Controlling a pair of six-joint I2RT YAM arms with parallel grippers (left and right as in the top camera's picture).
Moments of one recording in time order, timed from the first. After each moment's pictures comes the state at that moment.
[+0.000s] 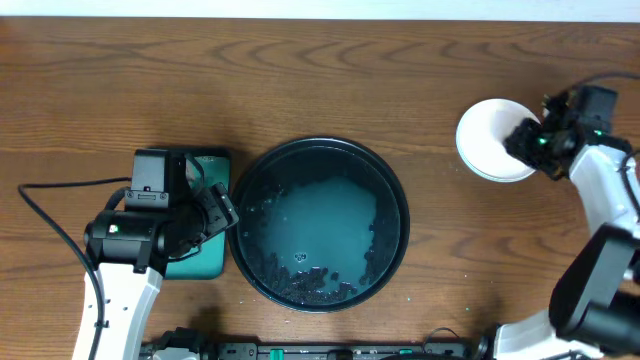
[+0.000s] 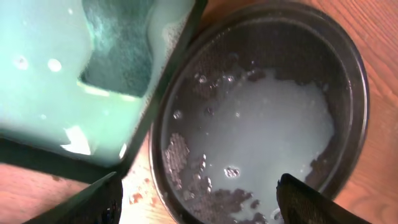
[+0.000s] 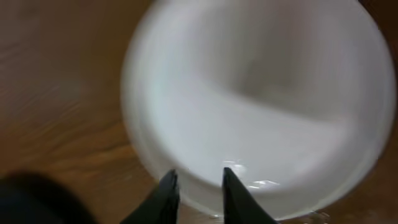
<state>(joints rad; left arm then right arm) -0.08 1.06 0.99 -1.10 0.16 -0.59 -0.30 1.71 1.18 -0.56 -0.32 0.23</state>
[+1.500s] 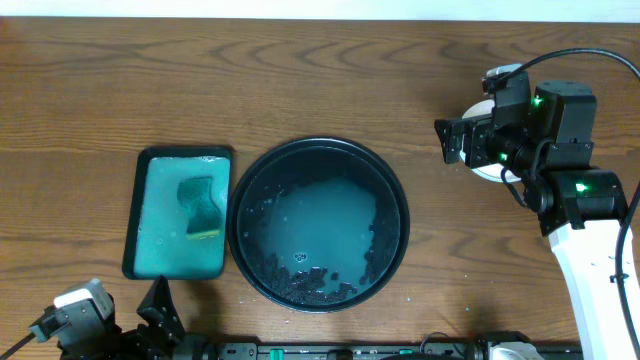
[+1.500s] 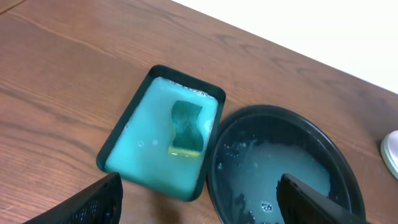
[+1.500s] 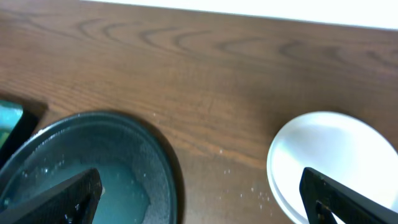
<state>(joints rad) -0.08 0.29 1.14 -1.37 -0.14 -0.39 0.06 1.23 1.20 -0.67 -0.25 -0.02</state>
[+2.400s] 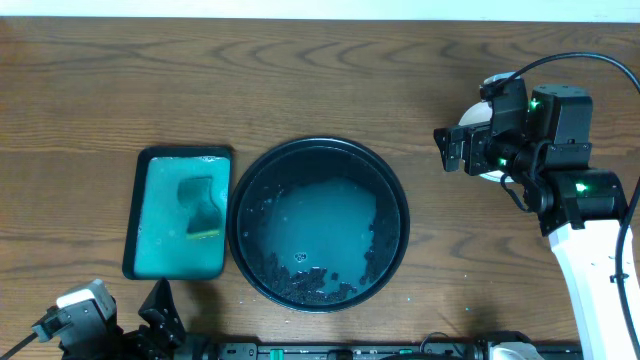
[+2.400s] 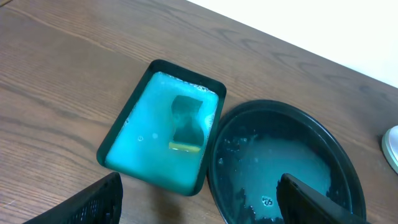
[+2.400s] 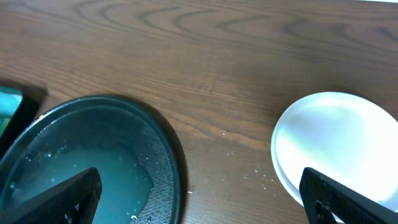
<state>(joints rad) -0.08 0.29 1.14 -1.39 -0.13 -0.39 0.06 1.23 1.20 -0.74 -0.26 -0.02</state>
